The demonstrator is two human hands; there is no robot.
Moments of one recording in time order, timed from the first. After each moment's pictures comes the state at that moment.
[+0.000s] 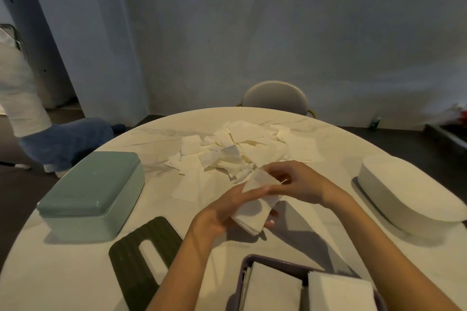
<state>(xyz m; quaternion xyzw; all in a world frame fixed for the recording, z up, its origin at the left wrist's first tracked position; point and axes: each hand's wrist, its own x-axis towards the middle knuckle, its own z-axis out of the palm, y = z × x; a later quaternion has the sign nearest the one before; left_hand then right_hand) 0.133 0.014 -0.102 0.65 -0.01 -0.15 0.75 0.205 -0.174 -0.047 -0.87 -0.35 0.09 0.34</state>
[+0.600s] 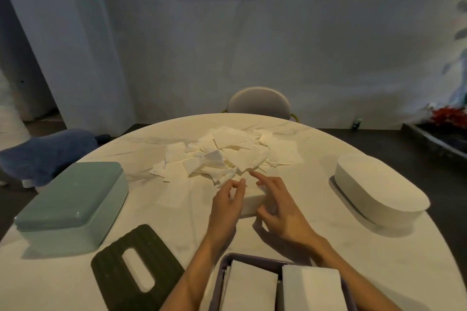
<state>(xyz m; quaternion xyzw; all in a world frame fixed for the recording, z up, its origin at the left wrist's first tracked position) 0.127 -0.041 -0.119 0.68 0.07 0.16 0.71 0.157 -0.195 -0.124 -0.81 -0.33 -0.07 0.48</state>
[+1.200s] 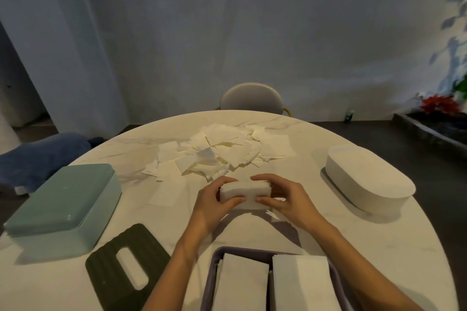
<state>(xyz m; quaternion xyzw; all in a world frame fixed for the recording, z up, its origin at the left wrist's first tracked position) 0.128 -0.006 -0.120 0.81 -0.05 0.16 0.56 0.177 -0.224 -0.119 -0.79 -0.29 -0.01 0.55</state>
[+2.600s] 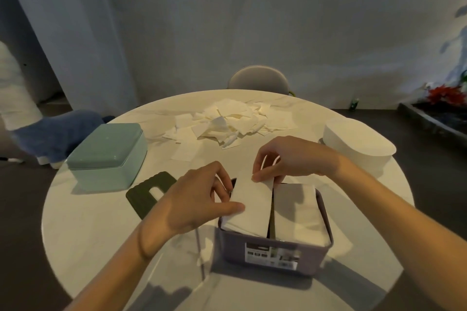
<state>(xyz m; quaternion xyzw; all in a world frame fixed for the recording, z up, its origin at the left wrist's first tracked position) -0.069 -0.009 -0.002 0.95 -0.02 -0.01 0.31 0.064 -0.208 0.016 -0.89 -0.32 0.19 0.27</state>
